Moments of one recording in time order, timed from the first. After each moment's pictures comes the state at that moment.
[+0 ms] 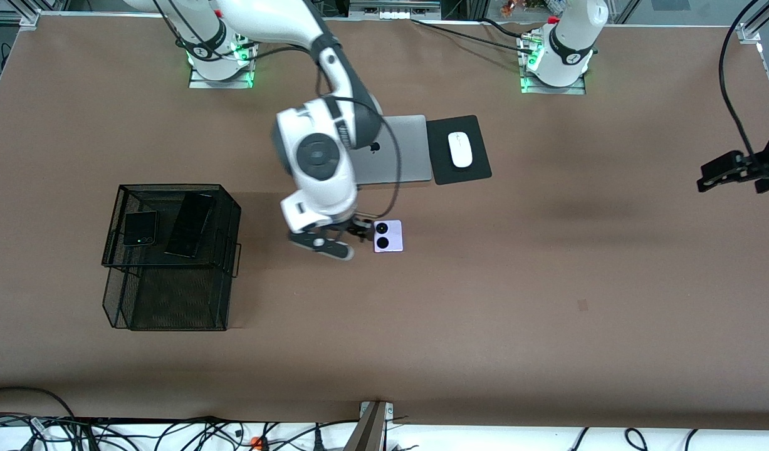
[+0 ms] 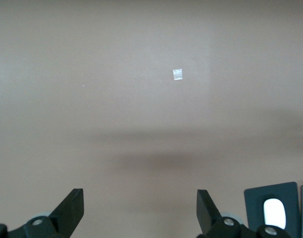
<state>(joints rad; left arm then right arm) 0.00 0.11 0.08 -1.49 0.03 1.58 0.08 1.07 0.84 -0.60 -1.24 0.43 2.00 0.80</state>
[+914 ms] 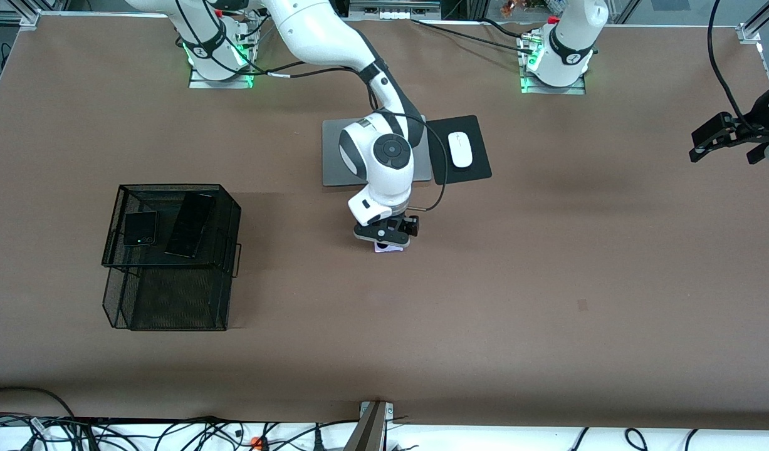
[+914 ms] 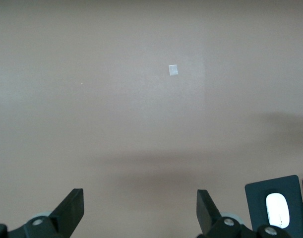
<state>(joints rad) -0.06 -0.08 0.12 -1.74 0.04 1.70 0.09 1.18 1.05 -0.58 -1.22 0.43 2.24 0.81</state>
